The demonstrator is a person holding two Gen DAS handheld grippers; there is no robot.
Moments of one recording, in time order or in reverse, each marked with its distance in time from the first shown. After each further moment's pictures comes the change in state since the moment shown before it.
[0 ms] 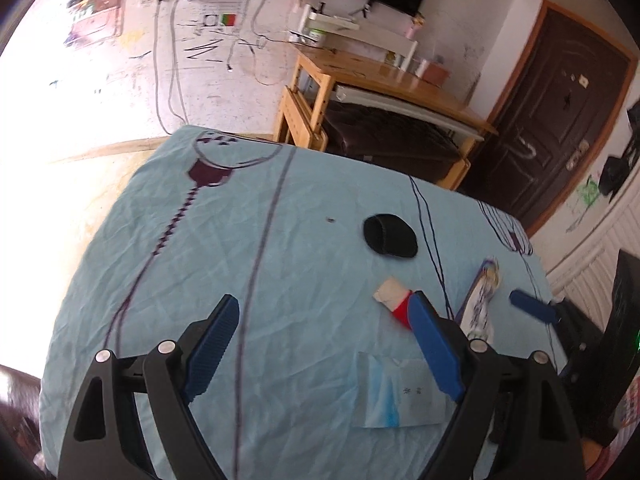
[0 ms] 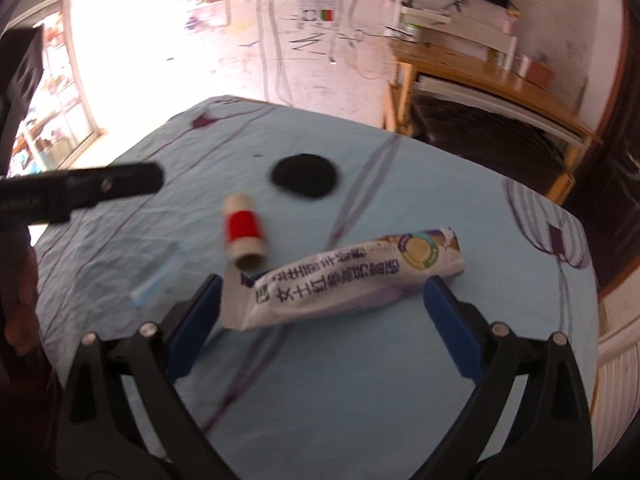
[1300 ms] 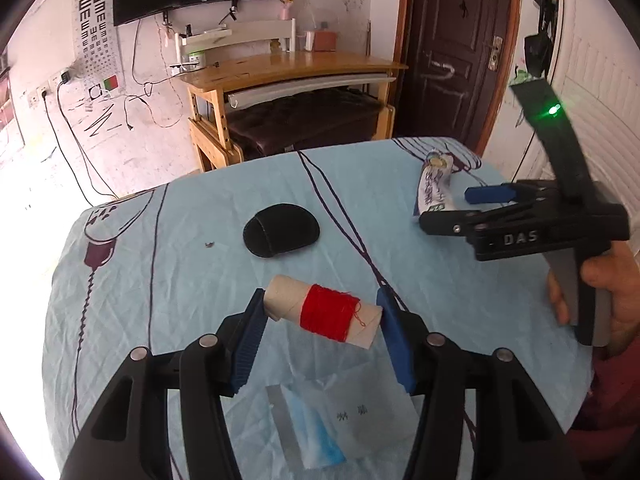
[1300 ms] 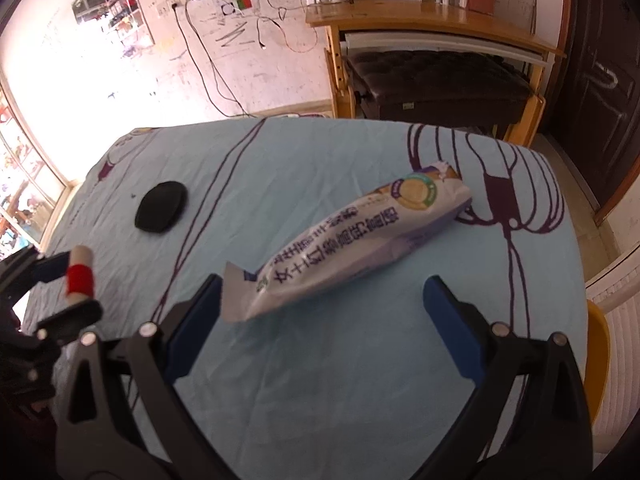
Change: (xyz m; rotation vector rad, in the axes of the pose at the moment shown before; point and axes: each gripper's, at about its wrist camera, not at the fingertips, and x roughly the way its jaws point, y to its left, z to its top) left arm 0.021 -0.074 -0.013 0.424 0.007 -0.106; right arm 0.040 -0.095 0.018 0.252 0.102 0.001
